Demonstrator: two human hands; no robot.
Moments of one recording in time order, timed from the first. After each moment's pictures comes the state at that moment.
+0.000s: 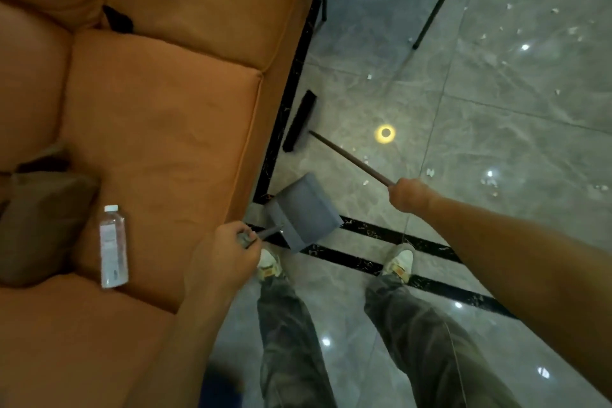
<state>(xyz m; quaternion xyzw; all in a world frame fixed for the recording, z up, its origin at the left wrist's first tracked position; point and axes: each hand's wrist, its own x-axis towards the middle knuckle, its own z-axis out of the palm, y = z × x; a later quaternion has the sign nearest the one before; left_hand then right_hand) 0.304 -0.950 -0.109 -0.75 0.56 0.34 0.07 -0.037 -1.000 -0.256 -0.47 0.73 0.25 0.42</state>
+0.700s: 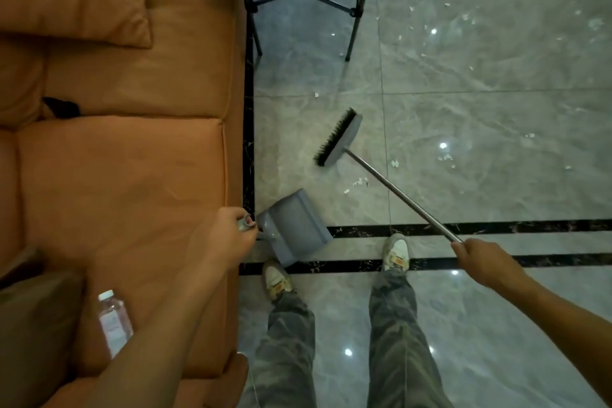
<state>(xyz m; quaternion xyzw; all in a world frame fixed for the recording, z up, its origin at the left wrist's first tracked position) 0.322 -1.073 -0.119 -0.59 0.70 0.39 0.06 -0.080 -0.811 -0.167 -0.28 0.87 0.16 0.37</state>
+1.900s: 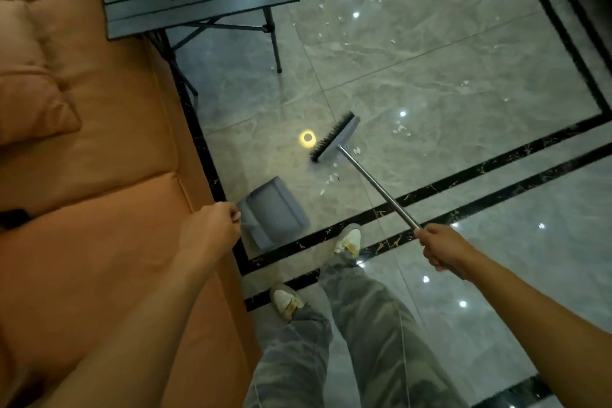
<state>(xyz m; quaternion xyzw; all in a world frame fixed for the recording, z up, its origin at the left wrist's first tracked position) 0.260 -1.145 -0.138 -0.42 0.85 0.20 0.24 -0.030 -0.790 -0.159 0.06 0.81 -0.21 0.54</state>
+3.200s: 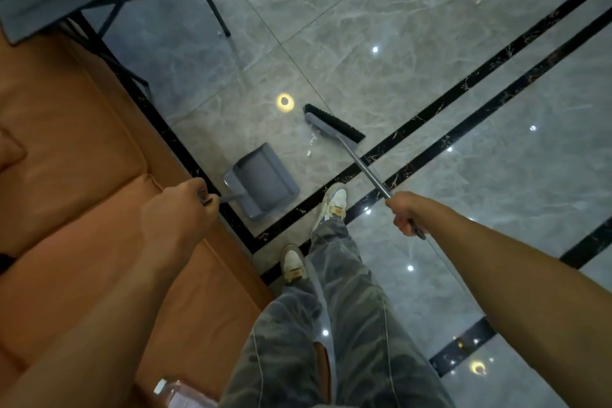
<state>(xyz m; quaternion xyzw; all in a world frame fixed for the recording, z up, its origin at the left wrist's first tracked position) 0.224 -1.157 -0.109 -0.31 0.93 0.08 0.17 0.023 -0.809 -0.203 0.17 0.77 -0.14 0.60</state>
